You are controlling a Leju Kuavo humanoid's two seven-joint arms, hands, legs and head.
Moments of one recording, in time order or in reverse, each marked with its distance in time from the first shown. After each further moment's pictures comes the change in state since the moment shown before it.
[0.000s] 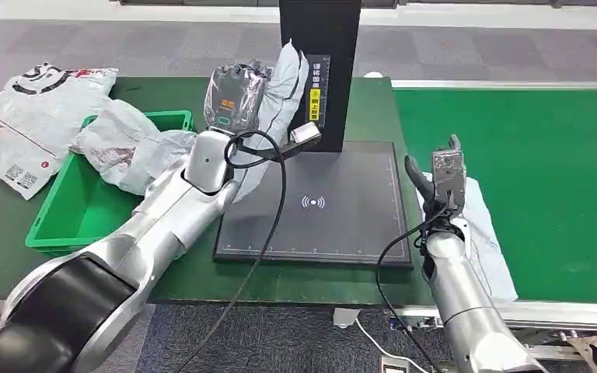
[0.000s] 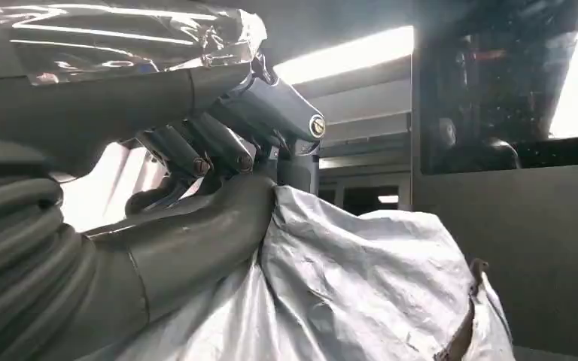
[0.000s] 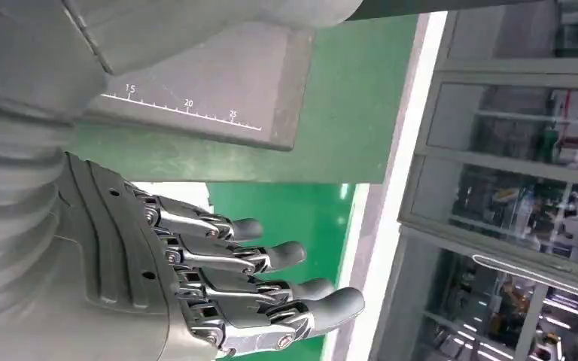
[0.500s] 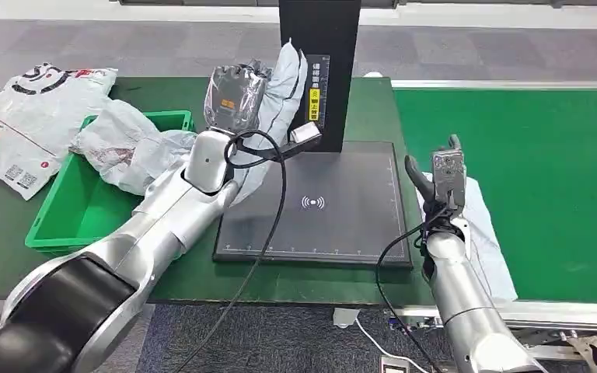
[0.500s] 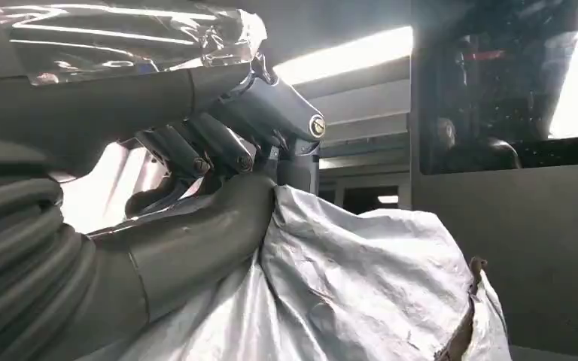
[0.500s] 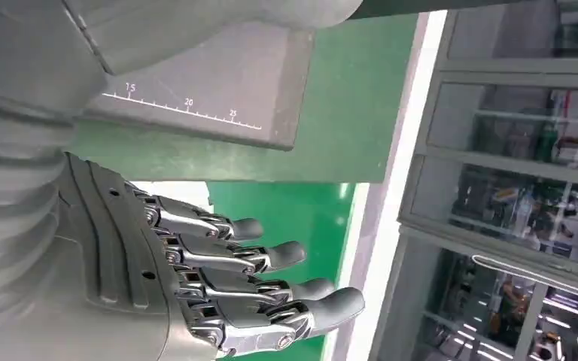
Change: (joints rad) left arm 0.000 0.000 0.000 0.000 -0.001 0.000 0.000; right arm 0.002 0.000 0.000 -0.003 0.000 0.000 0.000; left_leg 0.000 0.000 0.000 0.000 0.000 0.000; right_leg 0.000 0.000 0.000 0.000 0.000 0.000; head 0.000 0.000
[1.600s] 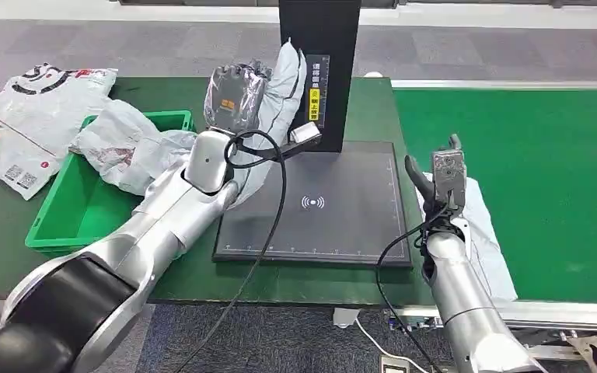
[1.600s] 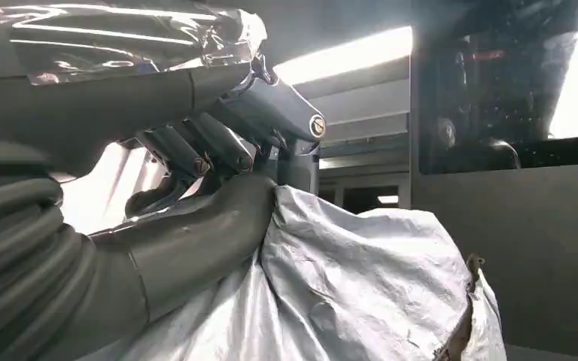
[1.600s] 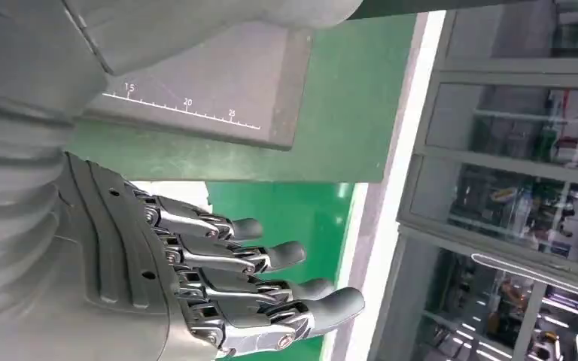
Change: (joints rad) left arm 0.000 0.000 0.000 0.000 0.000 0.000 0.000; right arm 0.001 0.000 0.000 -0.004 0.000 0.000 0.000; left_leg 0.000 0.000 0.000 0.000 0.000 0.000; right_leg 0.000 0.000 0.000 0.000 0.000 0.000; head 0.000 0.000
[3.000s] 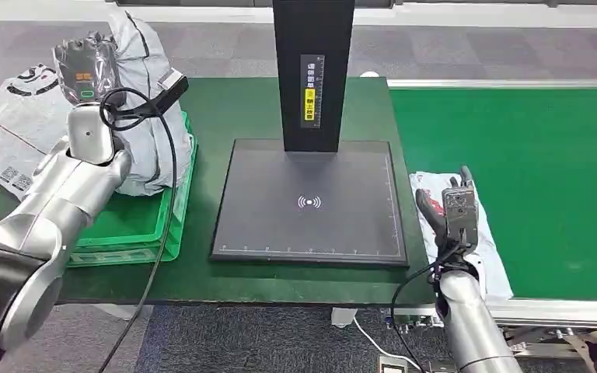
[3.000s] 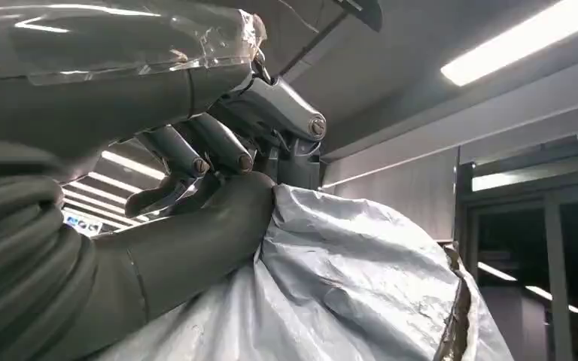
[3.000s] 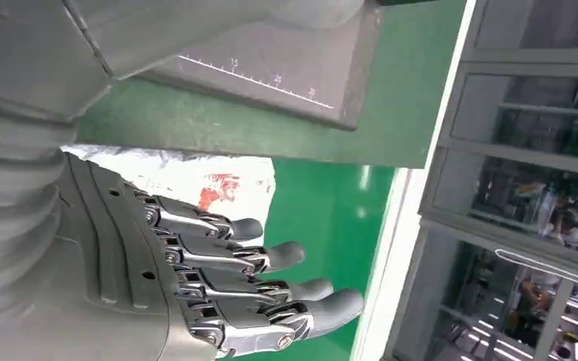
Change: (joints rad) left arm -0.057 0.358 0.122 0.025 -0.003 0.004 0.159; right arm 0.223 -0.081 0.000 -0.236 0.009 0.002 0.052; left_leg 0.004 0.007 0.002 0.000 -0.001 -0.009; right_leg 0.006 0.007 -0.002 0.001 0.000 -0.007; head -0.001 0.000
